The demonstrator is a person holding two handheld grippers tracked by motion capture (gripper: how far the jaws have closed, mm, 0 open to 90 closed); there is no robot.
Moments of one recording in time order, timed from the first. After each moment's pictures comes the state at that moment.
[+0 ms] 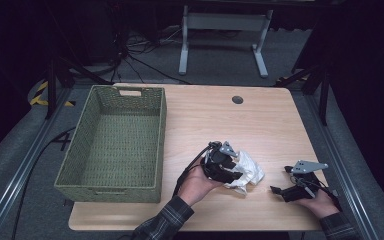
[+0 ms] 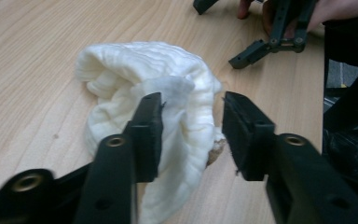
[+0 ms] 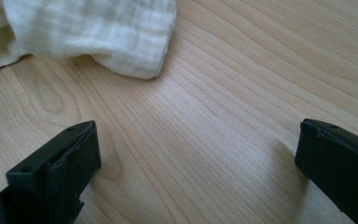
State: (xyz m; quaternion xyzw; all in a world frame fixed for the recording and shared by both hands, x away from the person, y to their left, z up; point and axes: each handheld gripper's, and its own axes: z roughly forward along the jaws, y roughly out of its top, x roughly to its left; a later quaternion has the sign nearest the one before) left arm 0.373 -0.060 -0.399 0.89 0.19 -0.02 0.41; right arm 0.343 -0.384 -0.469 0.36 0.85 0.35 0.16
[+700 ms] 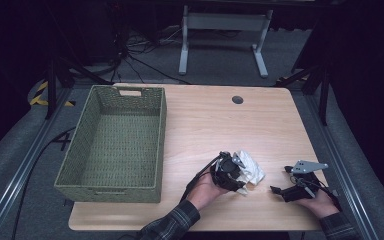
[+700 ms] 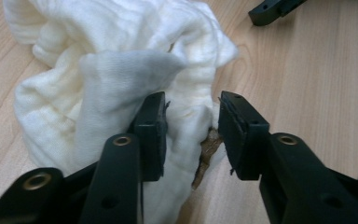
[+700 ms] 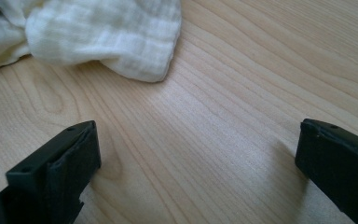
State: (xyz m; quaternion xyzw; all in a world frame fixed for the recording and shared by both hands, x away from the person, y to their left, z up) left arm 0.379 -0.092 -0.447 0.91 0.18 -0.02 0.36; right arm 0.343 -0.384 -0.469 0.36 0.85 0.35 0.16
